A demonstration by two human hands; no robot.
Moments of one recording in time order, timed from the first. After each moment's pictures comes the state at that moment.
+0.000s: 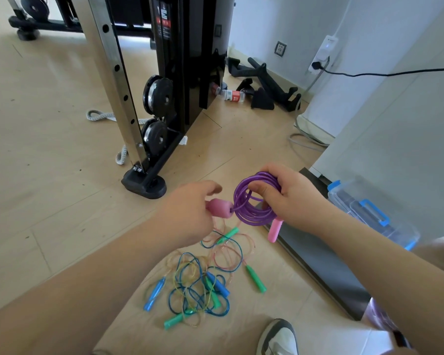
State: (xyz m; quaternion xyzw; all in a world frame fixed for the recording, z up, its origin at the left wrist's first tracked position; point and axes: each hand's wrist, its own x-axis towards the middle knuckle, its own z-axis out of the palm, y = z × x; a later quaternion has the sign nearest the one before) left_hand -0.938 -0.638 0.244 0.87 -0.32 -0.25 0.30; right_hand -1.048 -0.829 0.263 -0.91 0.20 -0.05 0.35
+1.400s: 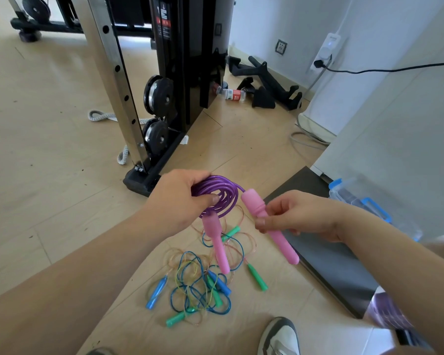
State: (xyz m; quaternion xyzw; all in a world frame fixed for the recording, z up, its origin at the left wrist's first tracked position) left_hand -0.916 -0.632 0.235 0.82 -0.35 -0.19 0.41; right_hand -1.067 -0.844 0.263 -0.81 0.23 0.23 0.48
